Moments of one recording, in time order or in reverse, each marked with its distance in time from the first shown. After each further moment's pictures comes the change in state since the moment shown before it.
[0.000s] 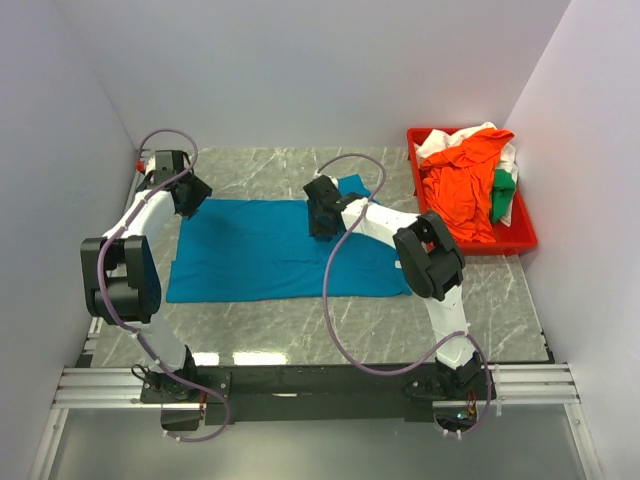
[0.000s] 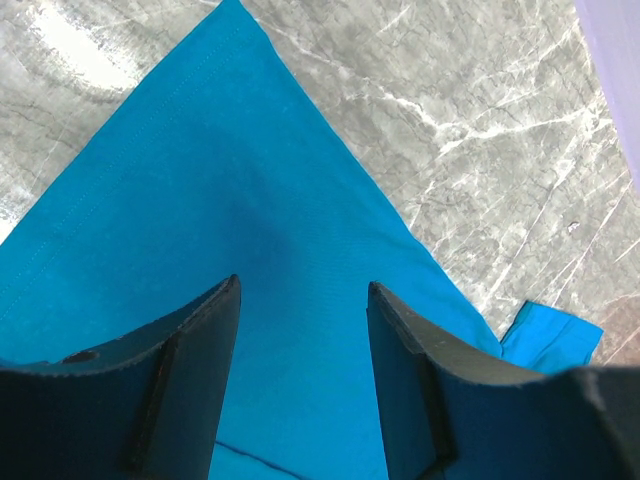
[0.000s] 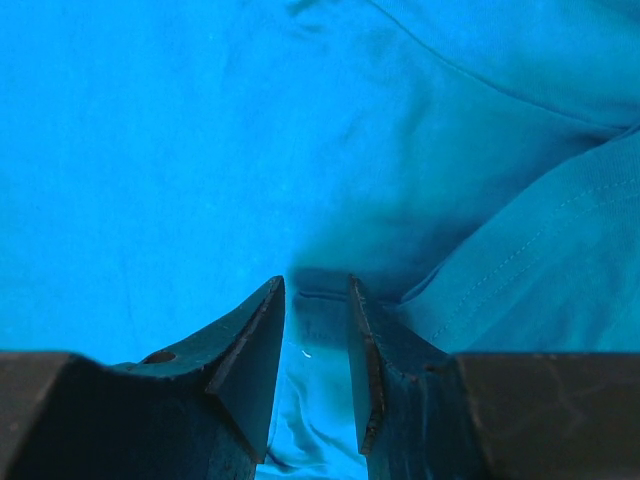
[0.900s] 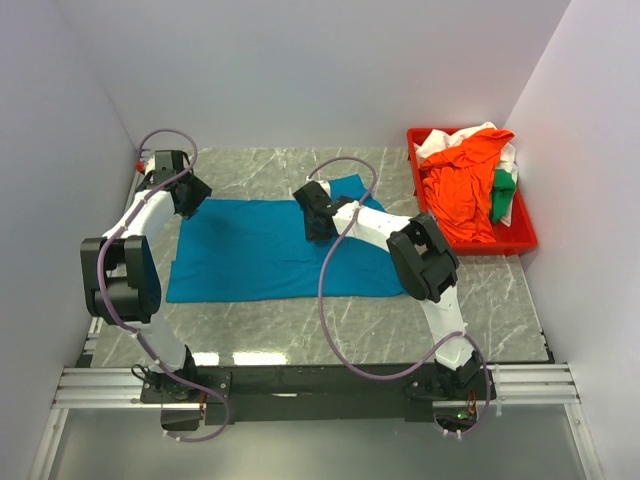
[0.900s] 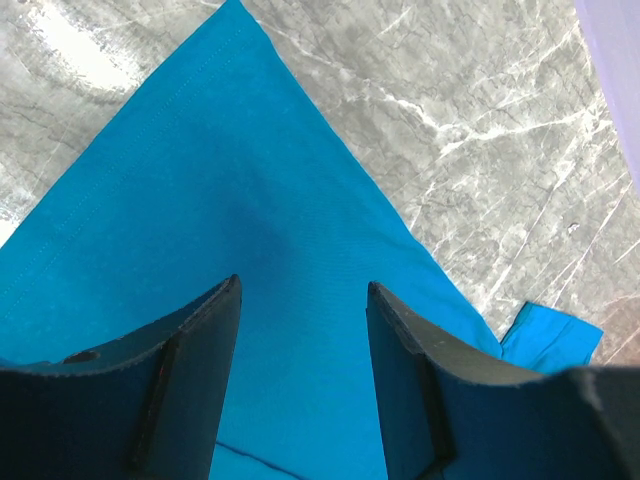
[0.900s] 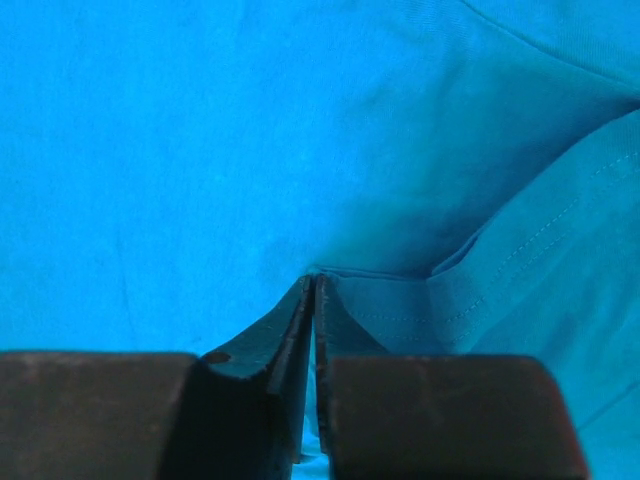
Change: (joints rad) left arm 0.003 0.000 0.000 0.000 0.001 0.000; right arm 0.050 0.023 0.030 -0.060 0.073 0.000
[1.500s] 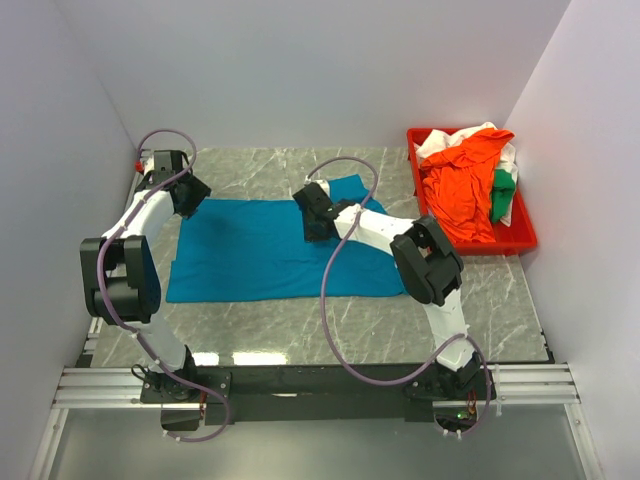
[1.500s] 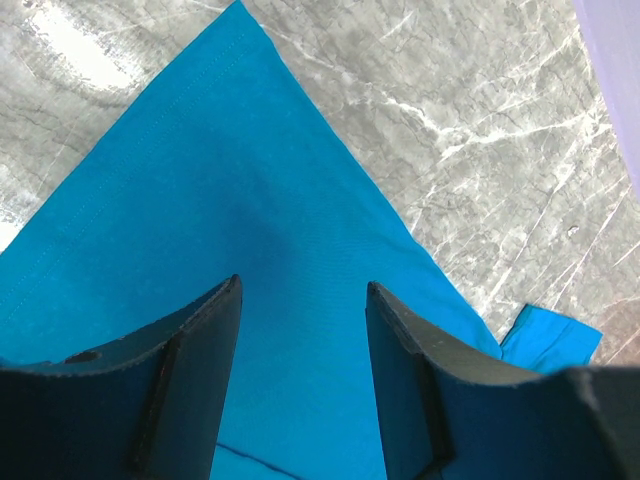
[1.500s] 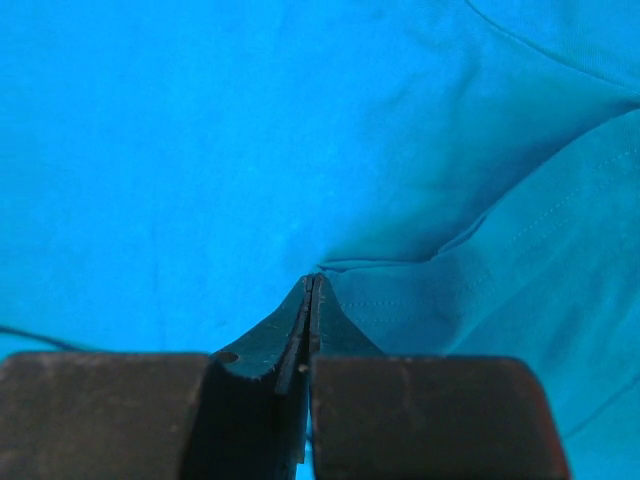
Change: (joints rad) left arm 0.005 0.000 0.000 0.001 0.000 0.000; right arm 0.018 -0.043 -0.048 0.055 0.010 -0.004
